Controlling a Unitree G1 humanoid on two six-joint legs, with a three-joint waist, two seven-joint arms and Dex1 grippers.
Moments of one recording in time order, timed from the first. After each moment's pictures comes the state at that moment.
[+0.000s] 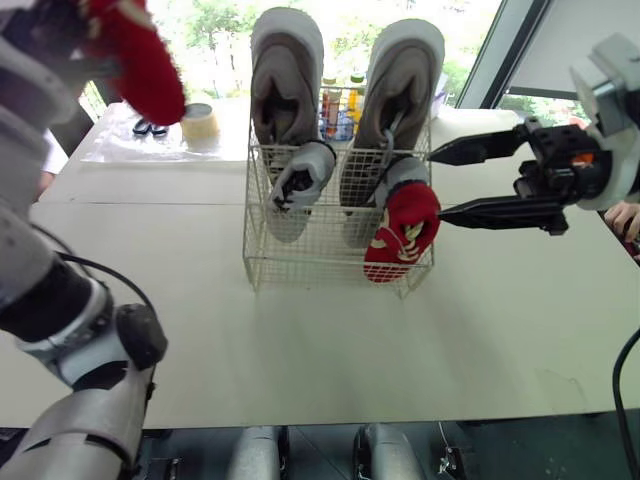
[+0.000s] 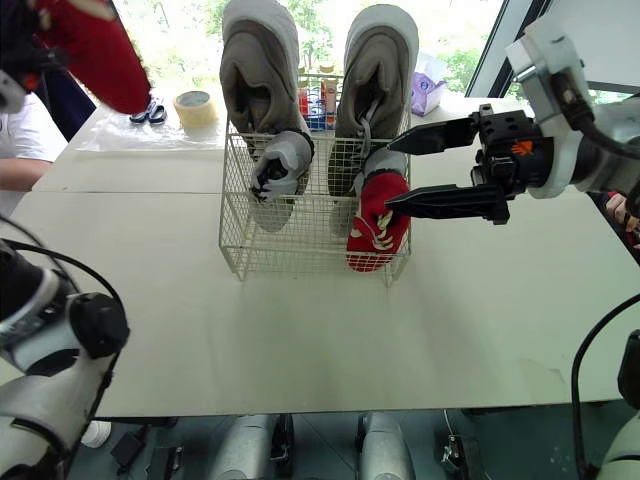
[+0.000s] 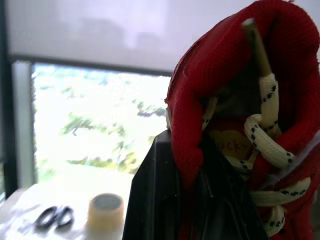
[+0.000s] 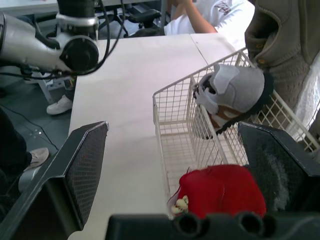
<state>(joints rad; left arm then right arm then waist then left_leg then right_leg) -1.06 0.45 0.58 -0.54 -0.48 1.12 -0.24 -0.94 -1.11 -0.06 -0.14 0.91 0.90 1.27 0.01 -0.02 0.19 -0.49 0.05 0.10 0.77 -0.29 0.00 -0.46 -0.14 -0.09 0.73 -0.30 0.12</state>
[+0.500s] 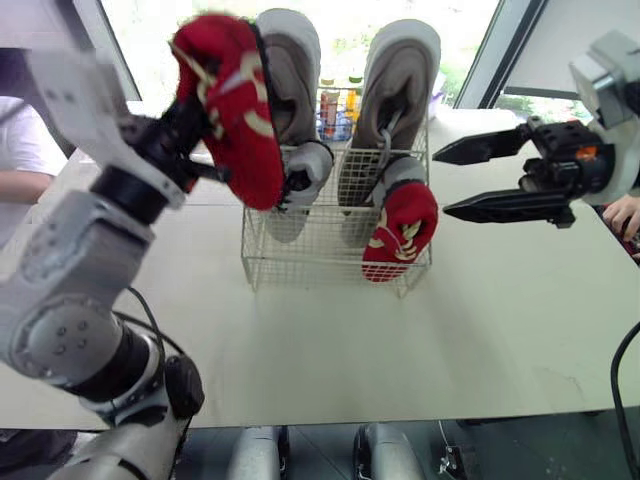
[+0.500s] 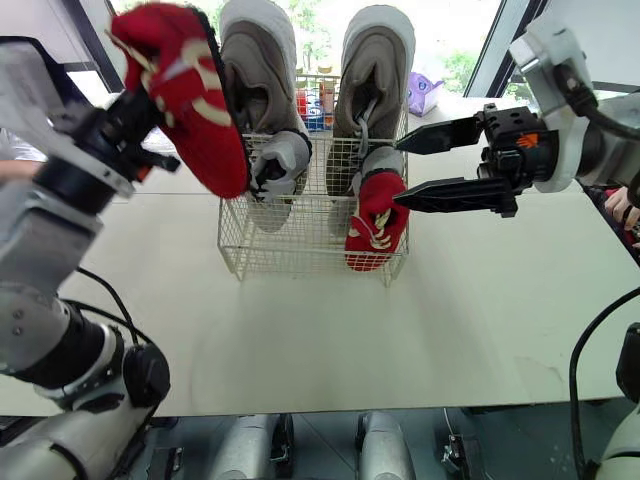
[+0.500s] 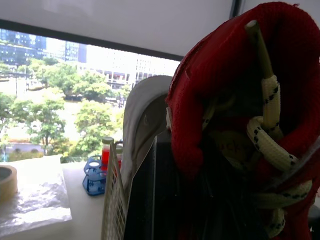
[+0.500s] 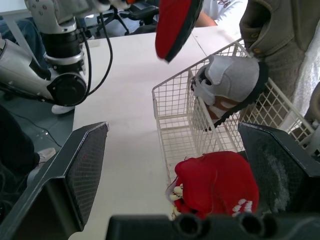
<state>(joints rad) -0.74 0.27 0.55 -0.81 -0.79 1.22 -0.07 -0.95 -1.11 -0.06 -0.10 0.87 0.96 1.32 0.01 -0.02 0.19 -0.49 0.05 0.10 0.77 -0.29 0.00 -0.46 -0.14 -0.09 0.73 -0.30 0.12</state>
